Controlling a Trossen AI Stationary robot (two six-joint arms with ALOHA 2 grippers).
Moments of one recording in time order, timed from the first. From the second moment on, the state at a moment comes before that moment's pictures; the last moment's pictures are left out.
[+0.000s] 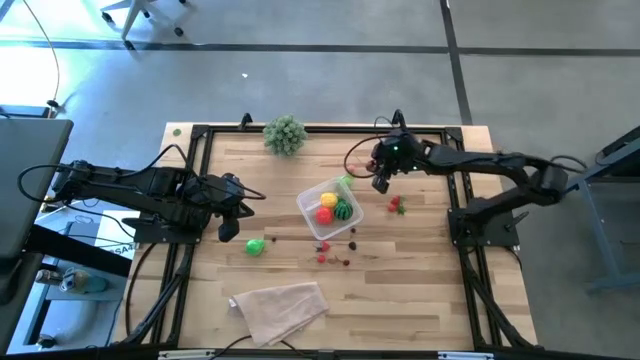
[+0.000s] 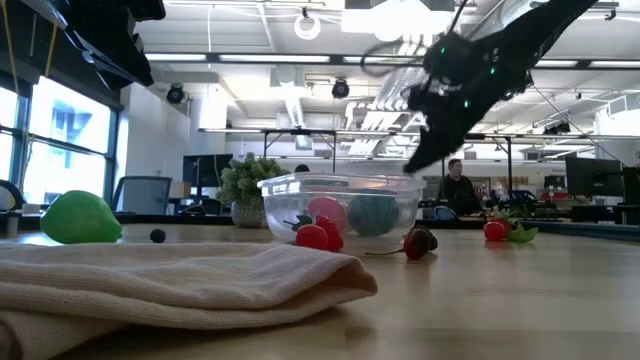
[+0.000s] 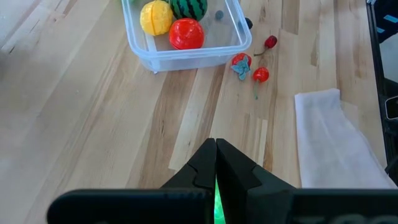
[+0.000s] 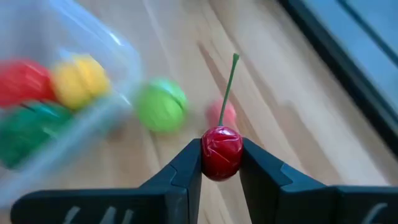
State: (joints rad) left arm 0.02 0.79 0.73 -0.76 -0.07 -0.39; right arm -0.51 1.35 0.73 -0.15 -0.10 -0.13
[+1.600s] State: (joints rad) left arm 0.02 0.79 0.73 -0.76 -0.07 -0.39; right arm -0.28 1.76 1.02 -0.21 -0.17 -0.16
